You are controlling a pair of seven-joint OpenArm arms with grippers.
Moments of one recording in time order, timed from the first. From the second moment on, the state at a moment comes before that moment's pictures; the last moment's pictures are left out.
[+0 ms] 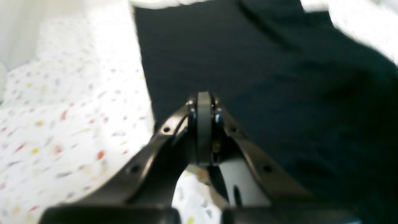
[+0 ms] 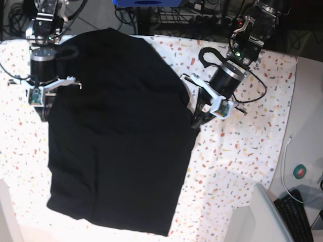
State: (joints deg) left arm 14.0 -21.9 16.6 87.4 -10.6 -6.7 -10.2; right arm -23.3 -6.4 18.6 95.8 -13.8 7.9 8.8
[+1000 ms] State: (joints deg) left arm 13.5 -23.2 13.6 92.8 -10.9 -6.5 -10.6; right arm -24.4 -6.3 18.4 104.7 -13.8 8.3 8.1
